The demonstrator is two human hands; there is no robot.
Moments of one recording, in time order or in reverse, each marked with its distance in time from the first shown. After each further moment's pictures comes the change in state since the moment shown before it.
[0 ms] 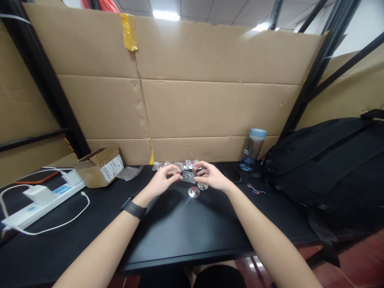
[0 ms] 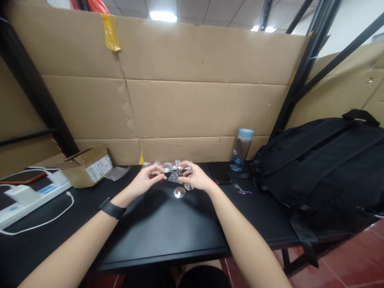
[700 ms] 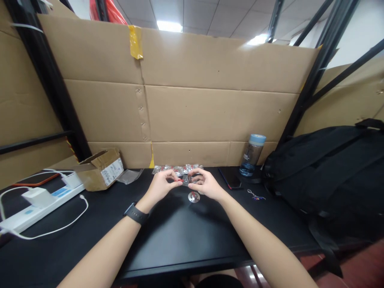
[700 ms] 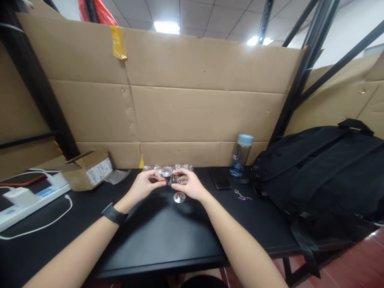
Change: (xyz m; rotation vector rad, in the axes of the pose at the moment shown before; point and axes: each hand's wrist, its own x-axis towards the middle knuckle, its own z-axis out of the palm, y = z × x) left_hand -0.001 -0.006 0.003 0.161 0.178 0.050; right_hand 0.001 -0.001 0.028 0.080 0.047 -0.045
